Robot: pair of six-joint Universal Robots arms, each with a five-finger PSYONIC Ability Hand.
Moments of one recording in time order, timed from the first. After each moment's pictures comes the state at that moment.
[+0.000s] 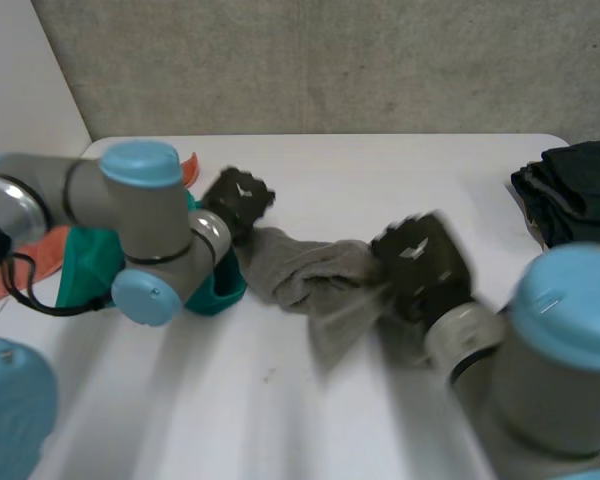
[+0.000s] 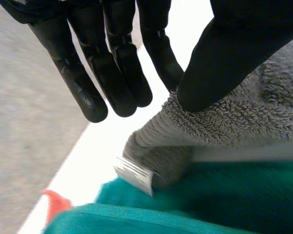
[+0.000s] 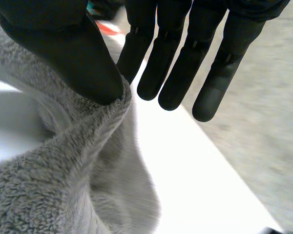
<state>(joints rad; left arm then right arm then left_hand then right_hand) 4.21 -2.41 -0.90 3.10 -1.50 3.76 2.19 -1.34 1.73 -0.22 1.69 2.62 1.13 1.19 1.19 1.20 0.98 1.12 1.18 1.19 1.20 0.97</state>
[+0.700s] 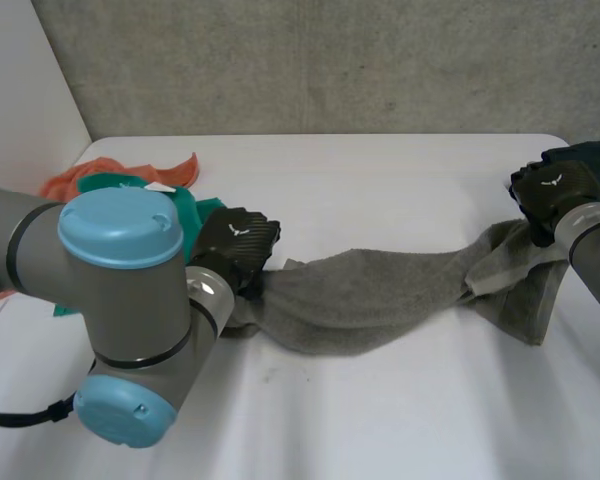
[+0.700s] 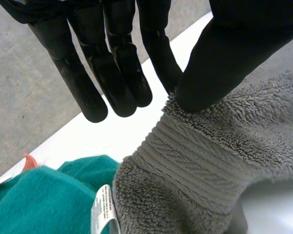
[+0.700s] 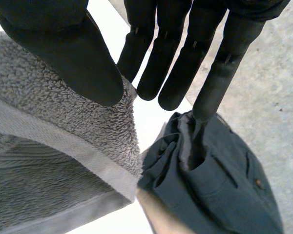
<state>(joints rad) 4.03 -2.04 -1.42 3.20 -1.71 3.44 1.74 -1.12 1.37 0.01 1.55 2.48 1.13 1.19 1.19 1.20 0.98 1.12 1.18 1.19 1.20 0.97</state>
